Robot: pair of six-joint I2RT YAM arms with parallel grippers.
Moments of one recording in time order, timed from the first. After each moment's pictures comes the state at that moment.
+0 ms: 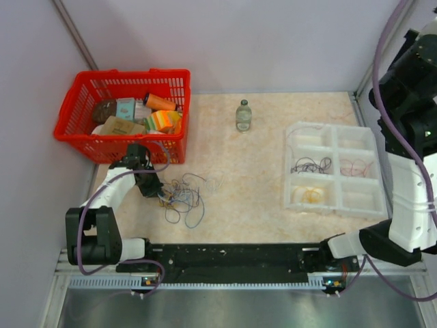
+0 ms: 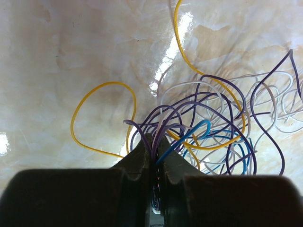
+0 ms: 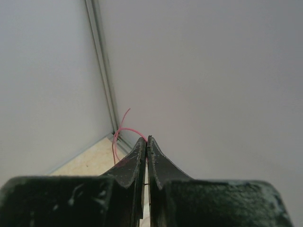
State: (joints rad) left arm 0.01 1.32 0.79 -0.72 0.15 -0.48; right arm 0.34 1.38 2.21 -0.66 1.10 -0.16
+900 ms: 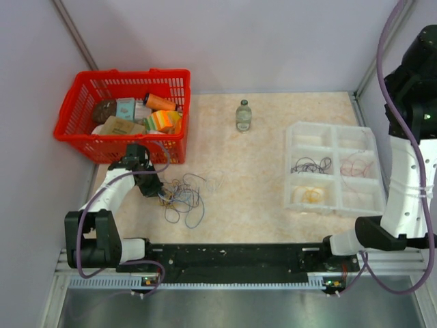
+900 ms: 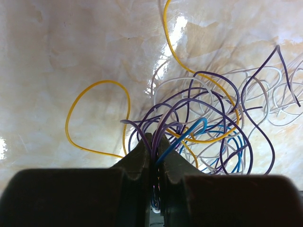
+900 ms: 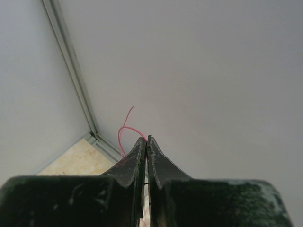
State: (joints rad) left arm 0.01 1.30 0.79 -0.72 0.18 -0.47; right arm 0.06 1.45 2.23 -0.74 0.95 -0.05
